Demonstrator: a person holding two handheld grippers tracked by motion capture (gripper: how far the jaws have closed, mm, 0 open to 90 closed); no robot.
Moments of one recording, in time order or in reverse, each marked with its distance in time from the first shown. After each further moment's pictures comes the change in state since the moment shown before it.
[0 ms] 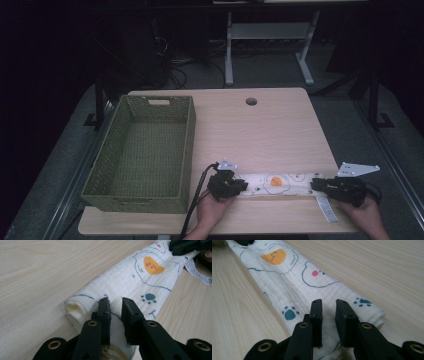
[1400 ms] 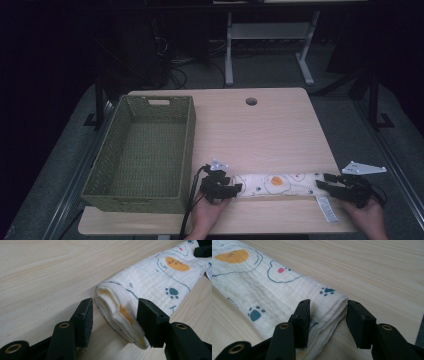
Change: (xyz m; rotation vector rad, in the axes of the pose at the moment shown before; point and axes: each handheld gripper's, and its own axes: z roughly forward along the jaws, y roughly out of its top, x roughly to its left) left arm 0.003 -0.007 -0.018 -0.003 0.119 -0.097; right arm -0.004 -0.005 -0.007 0.005 -0.178 0.126
